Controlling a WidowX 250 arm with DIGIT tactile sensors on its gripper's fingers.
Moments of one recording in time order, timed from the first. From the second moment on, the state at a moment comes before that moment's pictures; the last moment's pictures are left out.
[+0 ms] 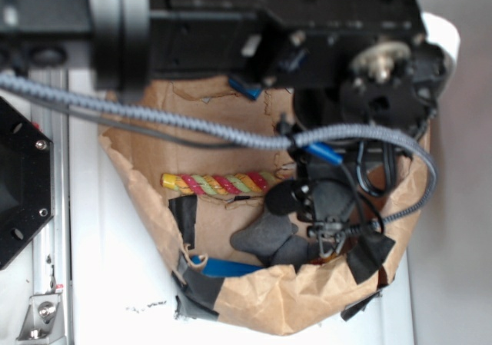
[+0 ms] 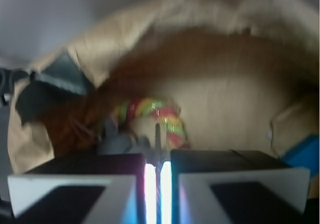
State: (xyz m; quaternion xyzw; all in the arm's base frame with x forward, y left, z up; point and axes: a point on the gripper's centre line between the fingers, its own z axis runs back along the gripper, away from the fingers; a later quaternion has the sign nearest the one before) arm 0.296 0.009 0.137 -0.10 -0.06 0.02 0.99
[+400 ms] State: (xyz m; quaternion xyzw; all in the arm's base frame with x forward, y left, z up) arm 0.294 0.015 0.134 -0.10 -0.06 0.02 0.99
